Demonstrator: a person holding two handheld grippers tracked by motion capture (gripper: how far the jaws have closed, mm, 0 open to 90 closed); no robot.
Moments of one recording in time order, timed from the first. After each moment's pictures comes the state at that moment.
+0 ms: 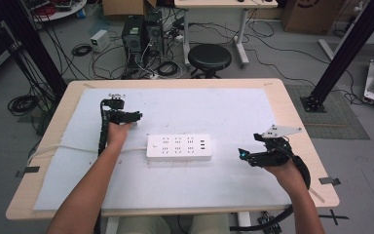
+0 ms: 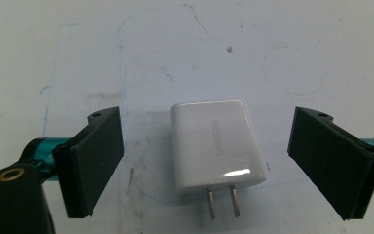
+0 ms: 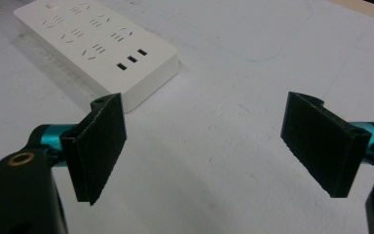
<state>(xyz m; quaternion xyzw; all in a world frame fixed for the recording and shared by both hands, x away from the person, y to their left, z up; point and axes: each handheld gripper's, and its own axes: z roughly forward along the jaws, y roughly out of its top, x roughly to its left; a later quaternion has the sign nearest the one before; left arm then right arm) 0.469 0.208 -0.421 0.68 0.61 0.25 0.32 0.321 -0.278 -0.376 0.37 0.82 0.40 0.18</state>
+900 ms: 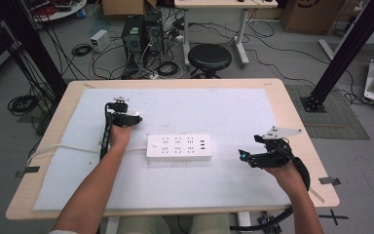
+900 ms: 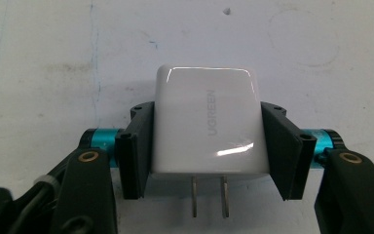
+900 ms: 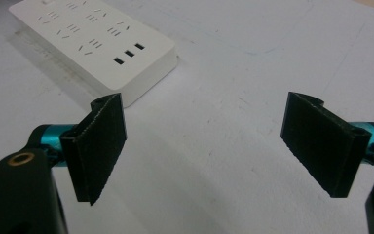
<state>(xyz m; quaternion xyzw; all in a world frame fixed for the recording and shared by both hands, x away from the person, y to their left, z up) 0.477 0.209 -0.439 0.69 0.61 0.21 0.31 0.321 -0.280 -0.381 0.37 0.82 0.40 0.18</state>
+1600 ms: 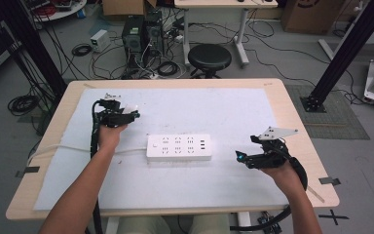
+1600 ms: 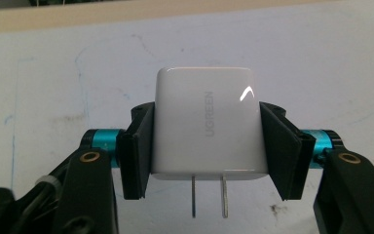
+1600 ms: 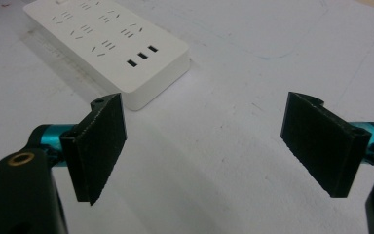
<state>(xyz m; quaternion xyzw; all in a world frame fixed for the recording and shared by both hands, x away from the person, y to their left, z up) 0.438 0.221 -0.392 0.71 0.52 0.23 0.42 0.320 -0.271 -0.381 0.36 0.83 0.40 0.17</state>
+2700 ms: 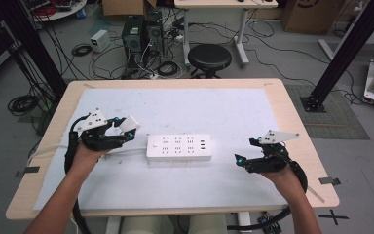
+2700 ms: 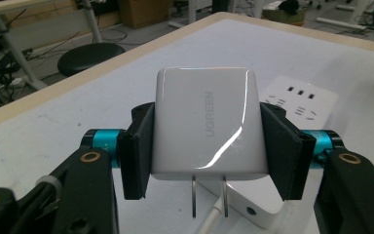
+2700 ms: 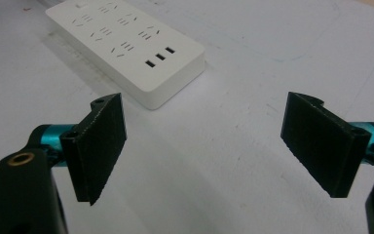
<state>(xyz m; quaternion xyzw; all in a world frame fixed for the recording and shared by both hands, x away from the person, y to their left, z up) 0.347 0.239 -0.368 0.77 0.28 0.21 0.53 0.309 -0.269 -0.379 0.35 0.82 0.41 0.16</state>
